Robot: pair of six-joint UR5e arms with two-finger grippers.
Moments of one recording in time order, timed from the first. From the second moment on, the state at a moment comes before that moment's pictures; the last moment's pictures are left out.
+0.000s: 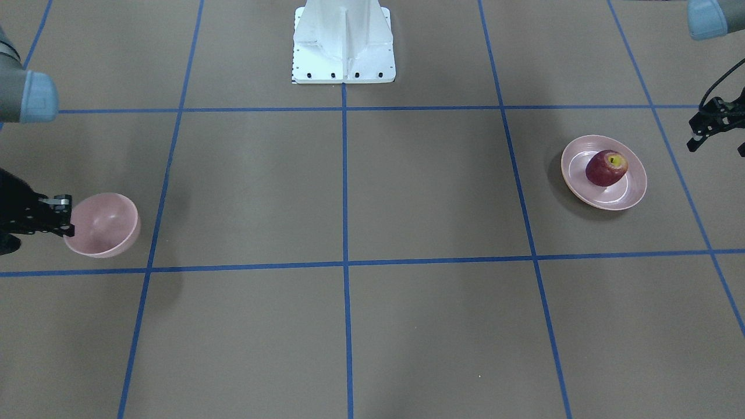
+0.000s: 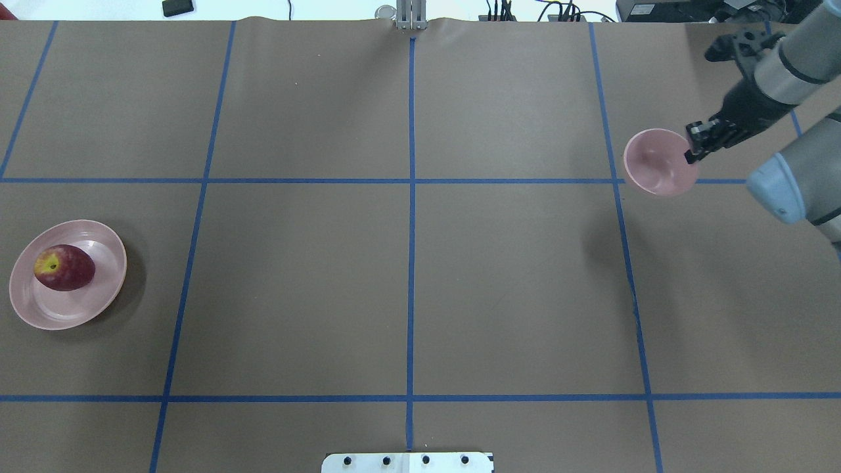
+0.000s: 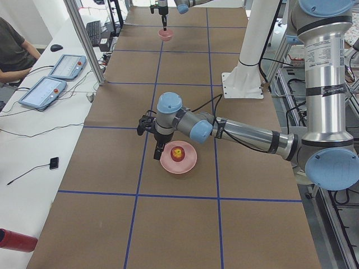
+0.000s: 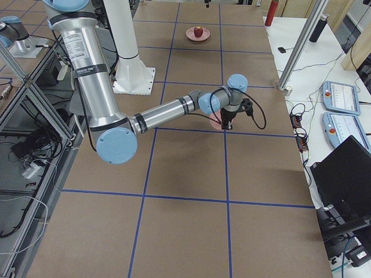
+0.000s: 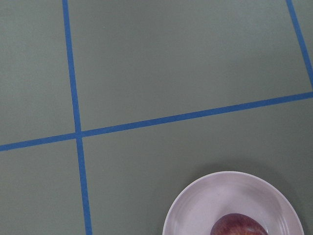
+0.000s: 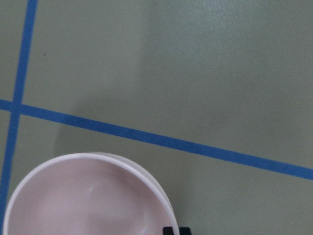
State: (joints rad) left arm -1.30 -1.44 -1.91 -1.87 -2.24 -0.36; right arm 1.07 -1.21 1.68 -1.56 2.31 0.50
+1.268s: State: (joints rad) left arm -1.30 -1.43 -1.91 -1.86 -2.27 -0.36; right arm 0.68 -0.81 1.36 -1.26 2.08 1.27
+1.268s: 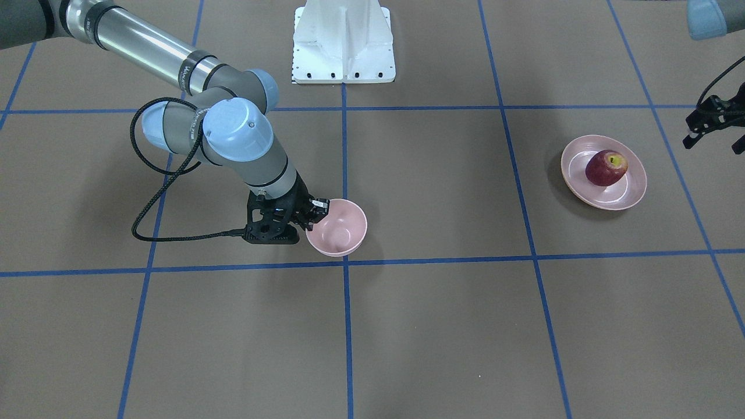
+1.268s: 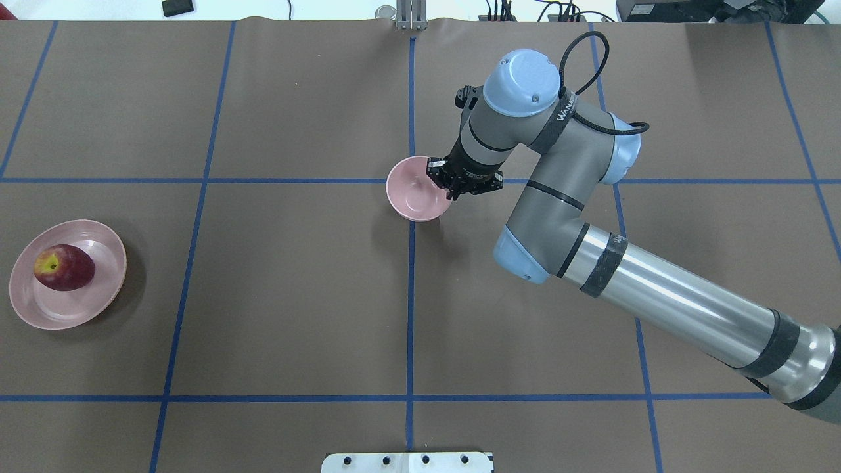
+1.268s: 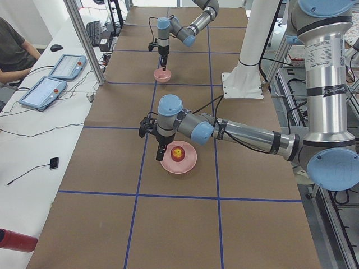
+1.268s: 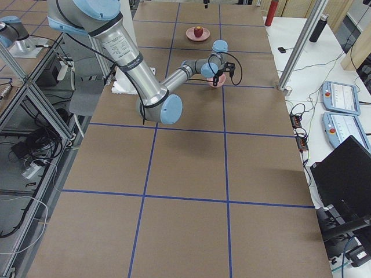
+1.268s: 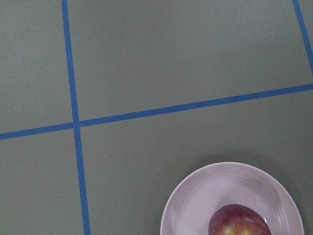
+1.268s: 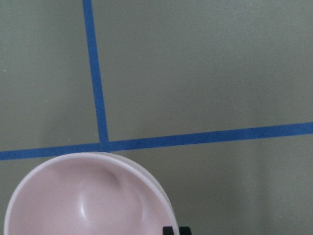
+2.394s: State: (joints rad) left arm -1.00 -1.42 -1.85 -2.08 -2.18 -0.70; right arm 1.01 -1.25 1.82 -1.48 2.32 0.97
